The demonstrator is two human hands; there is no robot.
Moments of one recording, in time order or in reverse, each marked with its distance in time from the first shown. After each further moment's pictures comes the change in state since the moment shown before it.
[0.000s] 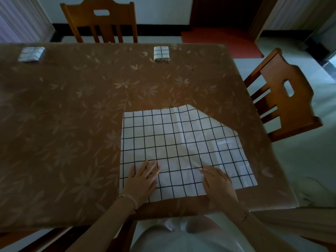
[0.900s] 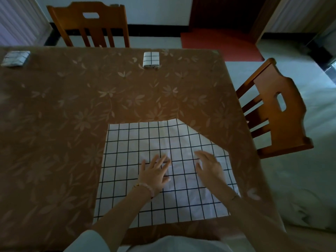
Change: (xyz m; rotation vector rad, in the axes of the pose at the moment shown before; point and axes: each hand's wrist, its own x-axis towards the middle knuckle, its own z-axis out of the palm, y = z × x) left_hand 0.114 0.070 -0.047 -0.131 -0.090 -0.049; right_hand 0.097 0.059 -0.026 0.266 0.010 0.055
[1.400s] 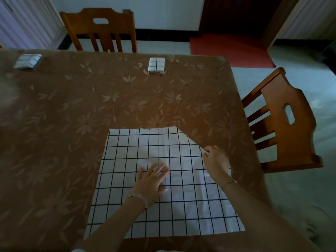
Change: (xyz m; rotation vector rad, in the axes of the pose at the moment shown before) left_hand 0.005 -0.002 0.008 -0.083 0.073 -0.025; right_hand 0.074 0.026 -0.008 -0.121 0.037 0.236
